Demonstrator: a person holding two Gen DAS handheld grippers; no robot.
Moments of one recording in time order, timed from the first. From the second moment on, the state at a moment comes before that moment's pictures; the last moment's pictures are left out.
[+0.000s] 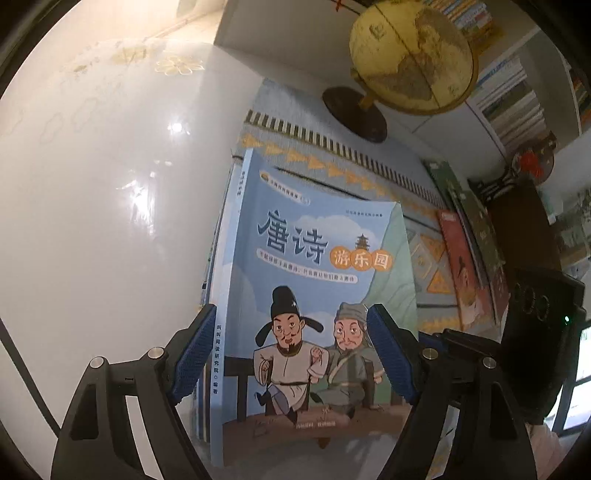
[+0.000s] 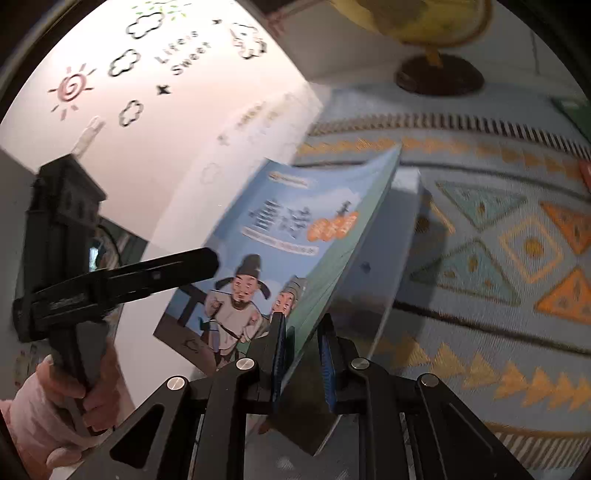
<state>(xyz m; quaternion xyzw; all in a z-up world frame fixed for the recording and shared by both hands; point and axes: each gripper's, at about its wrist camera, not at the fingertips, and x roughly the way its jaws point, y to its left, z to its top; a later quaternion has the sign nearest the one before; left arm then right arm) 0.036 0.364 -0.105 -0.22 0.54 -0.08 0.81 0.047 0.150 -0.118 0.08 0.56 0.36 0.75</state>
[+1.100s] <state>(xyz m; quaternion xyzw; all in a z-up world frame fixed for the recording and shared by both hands) 0.100 0.229 -0.062 -0.18 0.52 -0.09 0.83 0.091 -0.020 -0.079 0.12 0.54 0.27 0.79</state>
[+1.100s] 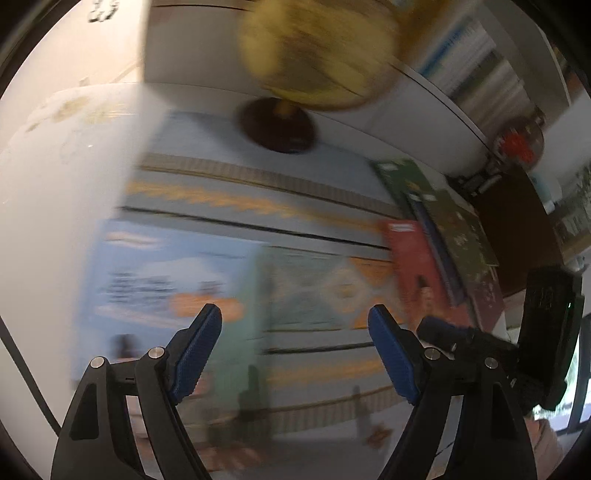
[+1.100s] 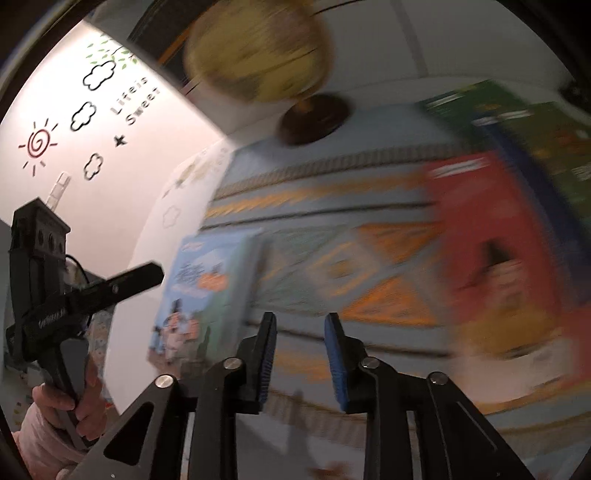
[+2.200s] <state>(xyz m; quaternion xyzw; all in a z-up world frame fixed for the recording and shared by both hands) 0.251 -0.077 -0.103 -0.15 0.56 -0.19 0.79 0.275 -0.286 -0.110 0.10 0.53 0.15 0.83</state>
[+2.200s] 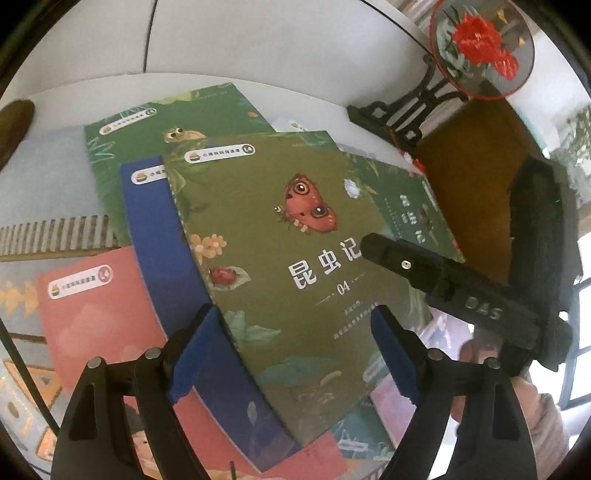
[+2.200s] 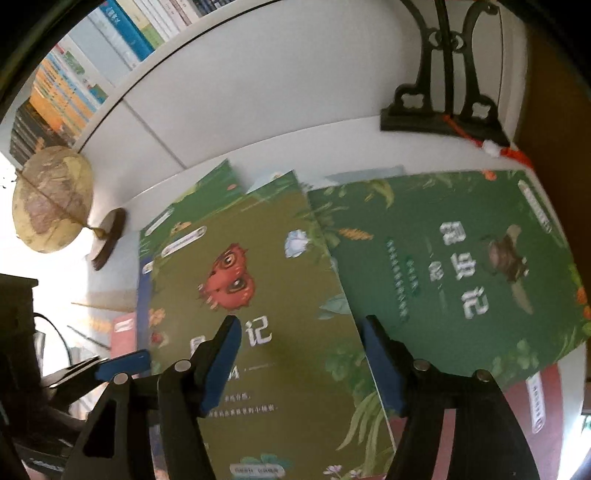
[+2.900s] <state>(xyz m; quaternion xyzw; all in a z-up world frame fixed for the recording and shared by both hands) 0.118 -0.016 -0.106 -0.14 0.58 -0.19 0.78 0.090 -0.222 -0.126 0.10 0.59 0.20 0.77</state>
